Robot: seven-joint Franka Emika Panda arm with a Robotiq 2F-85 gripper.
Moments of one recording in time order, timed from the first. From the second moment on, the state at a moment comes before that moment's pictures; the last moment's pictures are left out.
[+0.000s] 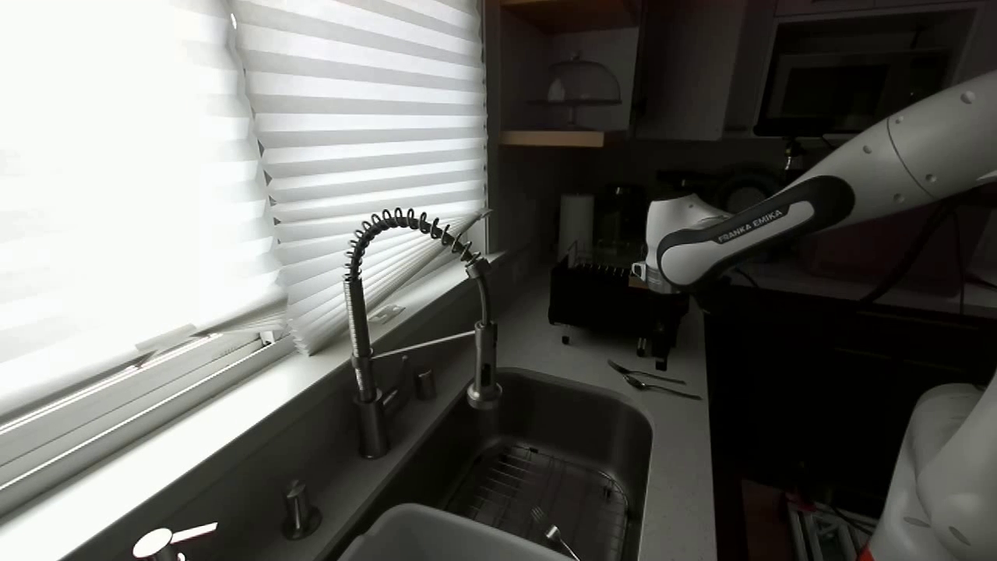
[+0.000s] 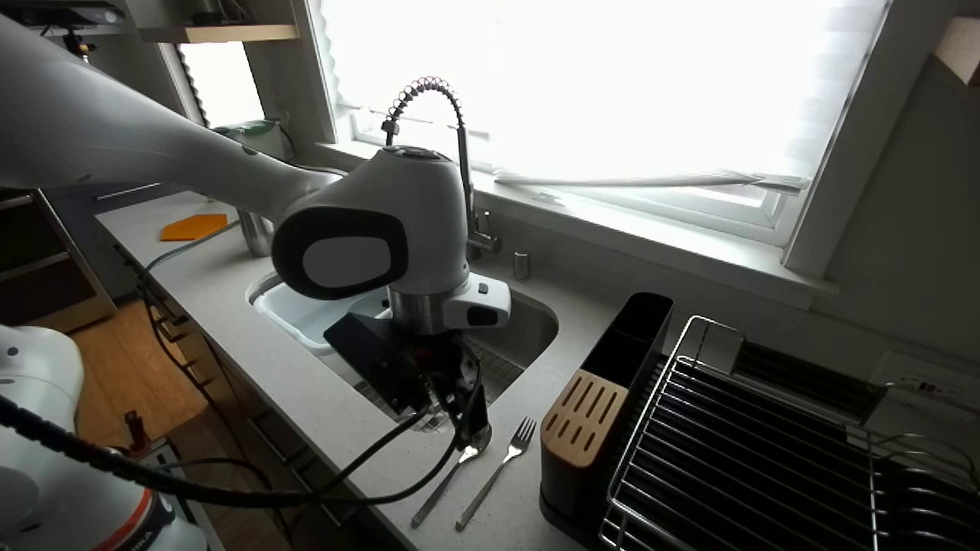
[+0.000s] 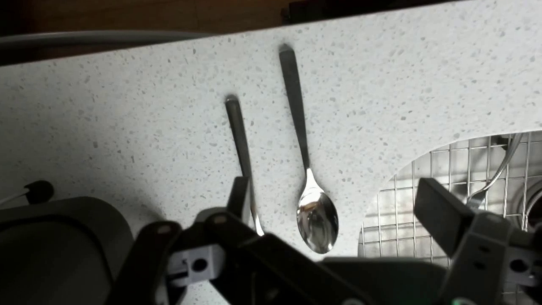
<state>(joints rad) -0.26 -0.28 -0.38 -2.47 -0.26 2.17 -0.38</state>
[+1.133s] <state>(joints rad) -0.26 -0.13 -0.42 -2.50 -0.09 2.33 -0.60</state>
